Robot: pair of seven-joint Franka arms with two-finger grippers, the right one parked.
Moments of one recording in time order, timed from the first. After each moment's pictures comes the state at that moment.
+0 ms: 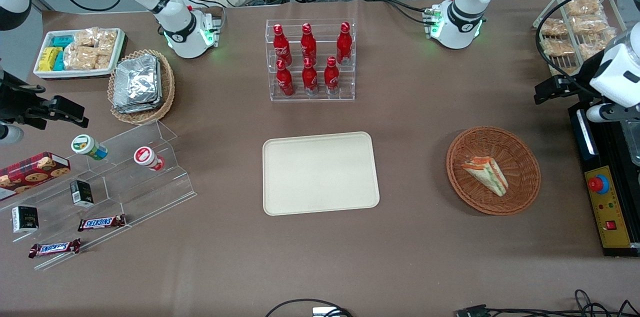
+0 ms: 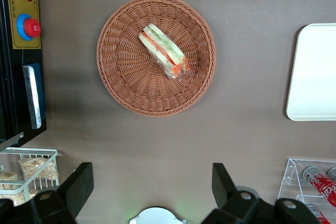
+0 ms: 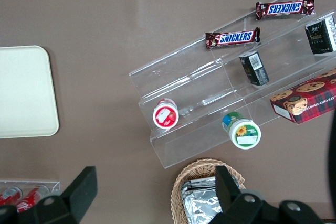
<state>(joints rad) 0.10 0.01 -0.13 -1.60 0.01 1.48 -0.09</state>
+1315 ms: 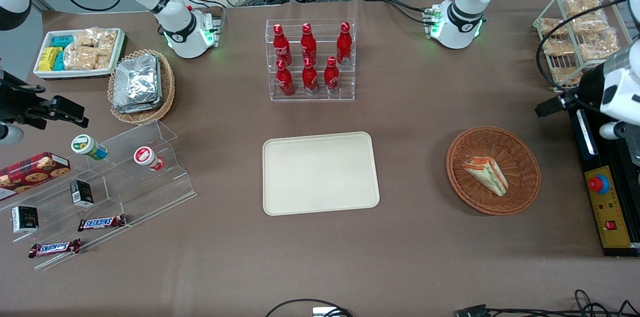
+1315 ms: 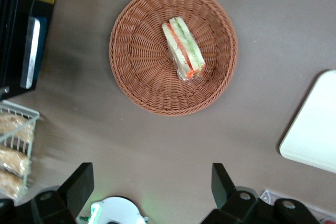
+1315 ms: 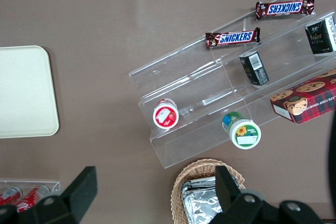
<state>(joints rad) 0.12 0.08 -0.13 -1.60 0.00 1.48 -0.41</state>
